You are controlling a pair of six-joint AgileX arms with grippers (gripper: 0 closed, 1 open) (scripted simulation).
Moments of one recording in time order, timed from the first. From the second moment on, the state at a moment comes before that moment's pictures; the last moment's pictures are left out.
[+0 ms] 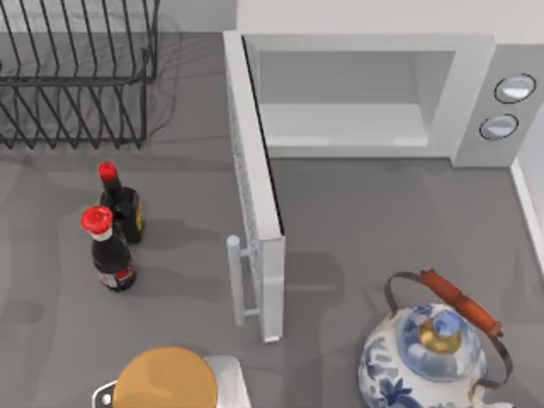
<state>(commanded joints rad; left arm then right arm) -3.15 2.06 5.29 -0.39 0.32 -2.85 0.00 0.00 0.00 0.00 0.00 0.00</state>
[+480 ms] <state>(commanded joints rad) -3.47 2.27 5.82 -0.43 0.35 -3.14 0.00 0.00 0.00 0.00 0.00 0.00</state>
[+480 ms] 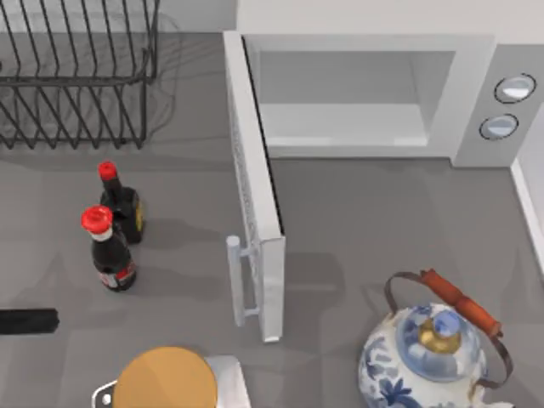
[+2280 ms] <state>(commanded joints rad) -3.79 1.83 4.93 0.83 0.46 -3.61 0.00 0.00 0.00 0.00 0.00 0.00</state>
